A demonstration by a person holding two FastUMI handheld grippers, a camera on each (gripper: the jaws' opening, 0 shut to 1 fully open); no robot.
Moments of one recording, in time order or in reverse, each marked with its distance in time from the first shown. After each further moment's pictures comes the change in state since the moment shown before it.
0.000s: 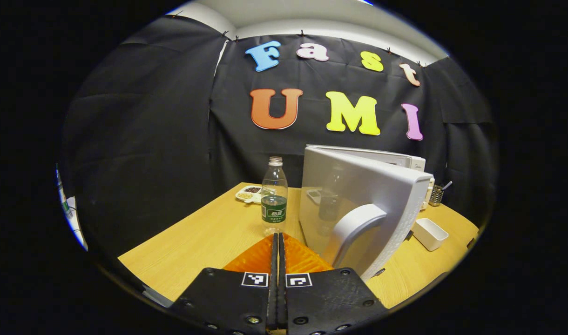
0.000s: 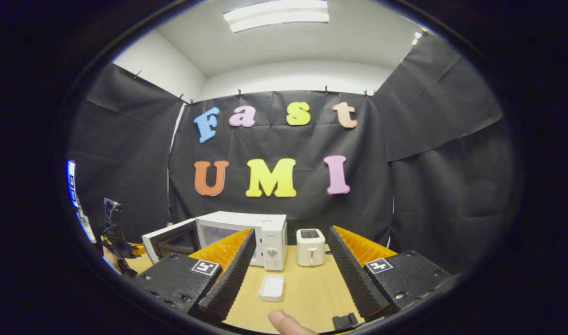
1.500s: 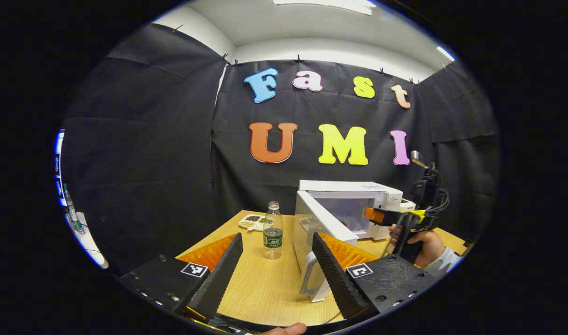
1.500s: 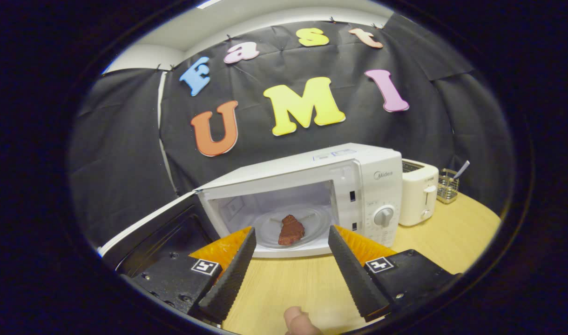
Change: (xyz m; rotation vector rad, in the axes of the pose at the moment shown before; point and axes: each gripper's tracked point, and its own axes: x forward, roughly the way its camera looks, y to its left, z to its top) left arm -0.088 0.011 0.084 0.013 -0.143 0.017; right arm 0.274 0.225 -0.193 0.192 0.307 0.139
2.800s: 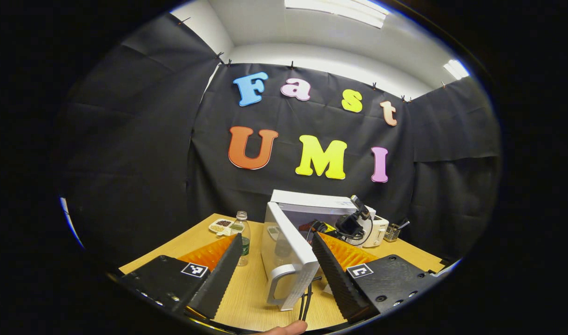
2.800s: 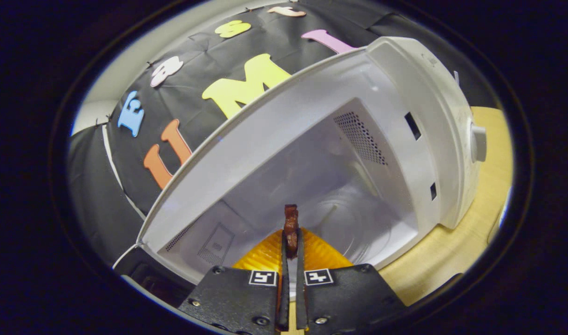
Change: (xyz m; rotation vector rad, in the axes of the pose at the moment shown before) left arm 0.011 -0.054 0.031 -0.107 -0.036 -0.155; right arm 0.221 0.009 -0.049 0.506 -0.001 -0.106
